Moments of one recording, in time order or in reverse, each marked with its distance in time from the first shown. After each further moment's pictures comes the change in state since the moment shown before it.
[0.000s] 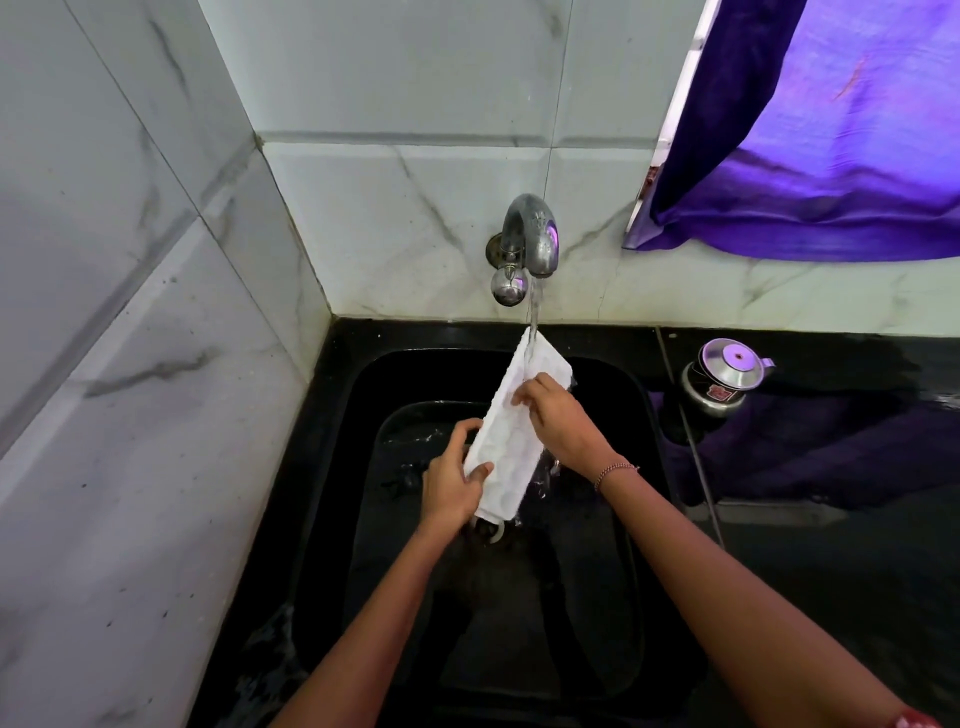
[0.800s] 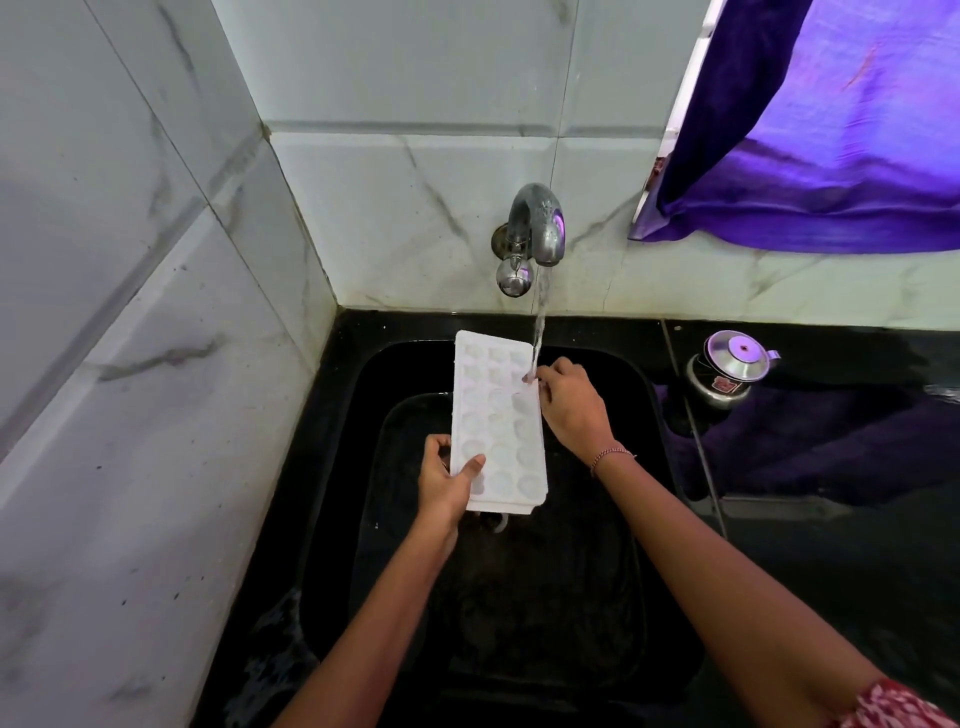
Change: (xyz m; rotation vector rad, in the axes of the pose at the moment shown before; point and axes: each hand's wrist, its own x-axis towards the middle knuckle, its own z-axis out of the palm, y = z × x) left_hand -0.017 -0.001 -0.002 -0.589 0.140 -0.299; right_hand 0.004 -0.001 0.001 -0.154 0.132 0.164
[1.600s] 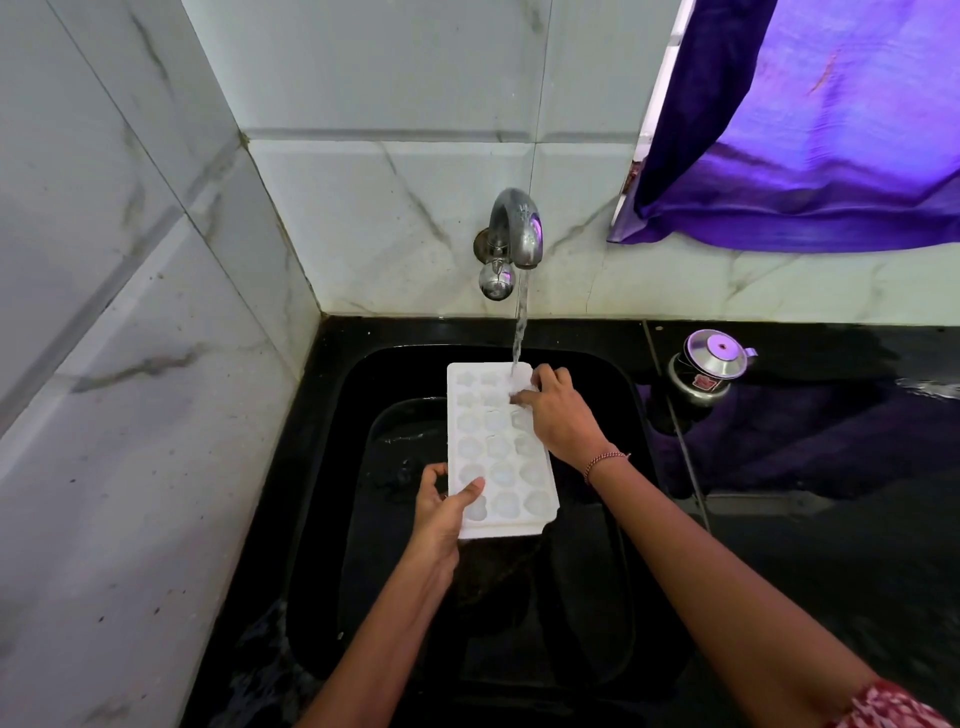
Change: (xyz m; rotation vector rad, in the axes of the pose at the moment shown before) left_hand -0.024 -0.006 0.002 -0.198 -0.085 -0.190; right_hand -0.010 0.009 -0.004 -0.233 -0.138 -0.143
